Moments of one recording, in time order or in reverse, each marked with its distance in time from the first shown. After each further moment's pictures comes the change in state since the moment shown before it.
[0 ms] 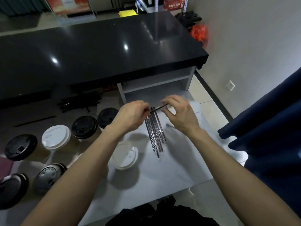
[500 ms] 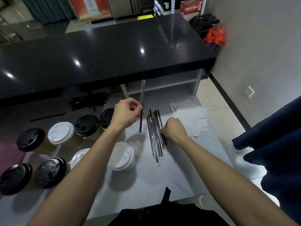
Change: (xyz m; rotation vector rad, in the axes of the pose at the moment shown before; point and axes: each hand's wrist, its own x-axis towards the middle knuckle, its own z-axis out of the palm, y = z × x) left_hand 0.001 -0.010 0.015 -0.679 0.248 -0.560; right_hand -0.010 0.024 0.076 -0.062 -0.583 0.564
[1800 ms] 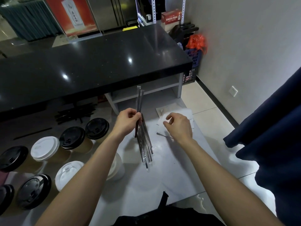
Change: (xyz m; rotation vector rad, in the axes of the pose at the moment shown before) left_hand 0.008 0.002 0.052 -0.235 -0.124 -0.099; right_hand -0.011 0.053 -0.039 0.232 0.407 -0.021
